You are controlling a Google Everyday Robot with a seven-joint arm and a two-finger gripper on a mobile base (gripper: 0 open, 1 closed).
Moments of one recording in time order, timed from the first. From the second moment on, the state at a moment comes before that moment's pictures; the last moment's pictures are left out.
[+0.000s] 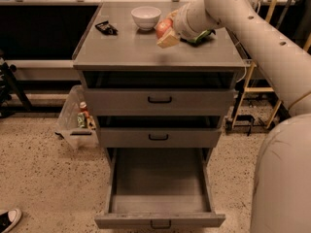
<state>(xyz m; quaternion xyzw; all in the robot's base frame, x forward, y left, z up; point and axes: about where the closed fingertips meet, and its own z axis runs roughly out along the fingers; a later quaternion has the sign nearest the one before) 0.816 -0.044 0.909 -0.58 0.66 0.00 0.48</state>
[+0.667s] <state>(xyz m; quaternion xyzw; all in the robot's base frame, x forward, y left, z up) 0.825 -0.040 0.905 -0.55 0.68 0.00 0.48</state>
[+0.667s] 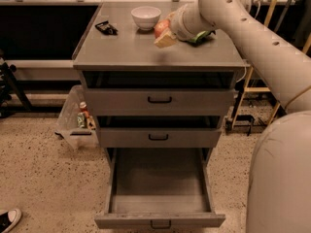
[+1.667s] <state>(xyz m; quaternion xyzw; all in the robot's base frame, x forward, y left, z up) 0.842 -0.037 0.873 -0.39 0.82 0.09 0.41</state>
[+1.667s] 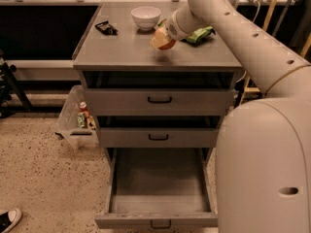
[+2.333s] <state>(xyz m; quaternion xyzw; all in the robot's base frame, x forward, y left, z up) 0.852 -0.030 0.859 -0.31 0.84 0.13 0.43</state>
